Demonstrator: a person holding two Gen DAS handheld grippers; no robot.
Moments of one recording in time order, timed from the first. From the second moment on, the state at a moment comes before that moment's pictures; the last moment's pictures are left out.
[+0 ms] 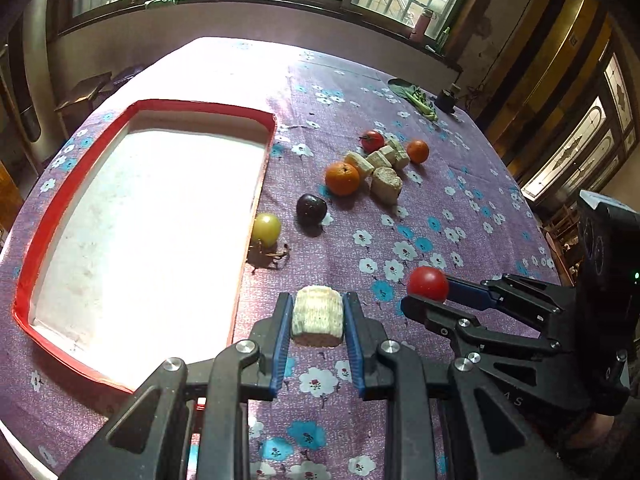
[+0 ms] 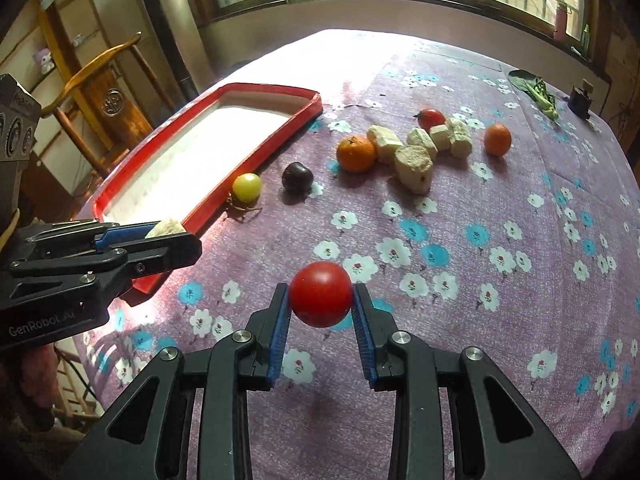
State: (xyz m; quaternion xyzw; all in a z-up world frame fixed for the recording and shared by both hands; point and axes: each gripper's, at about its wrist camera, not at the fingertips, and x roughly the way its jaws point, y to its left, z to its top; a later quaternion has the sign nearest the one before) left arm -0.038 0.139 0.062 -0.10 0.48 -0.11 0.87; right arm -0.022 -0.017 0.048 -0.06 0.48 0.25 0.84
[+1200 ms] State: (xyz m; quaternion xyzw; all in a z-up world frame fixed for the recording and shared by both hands) left arm -0.034 0.288 0.018 -0.13 0.50 0.04 0.86; right arm -0.013 0.163 0.013 -0.12 0.52 0.37 0.76
